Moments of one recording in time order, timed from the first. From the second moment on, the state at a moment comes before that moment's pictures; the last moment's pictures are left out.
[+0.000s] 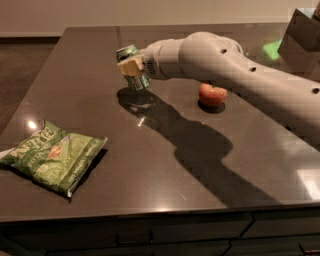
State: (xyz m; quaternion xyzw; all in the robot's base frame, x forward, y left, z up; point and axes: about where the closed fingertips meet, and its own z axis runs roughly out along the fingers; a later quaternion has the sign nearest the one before) arm 0.681 0.060 0.931 -0.35 0.75 0.19 0.53
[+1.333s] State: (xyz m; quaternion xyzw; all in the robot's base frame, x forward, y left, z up) arm 0.667 0.043 0.918 -0.35 0.66 0.25 0.62
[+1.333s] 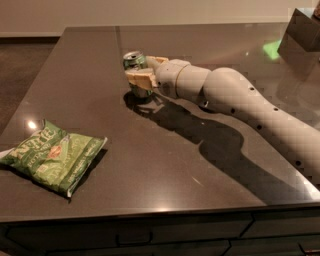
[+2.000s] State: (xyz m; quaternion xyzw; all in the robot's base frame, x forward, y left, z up) arm 0.661 0.038 0.911 -0.36 0.64 0.26 0.63
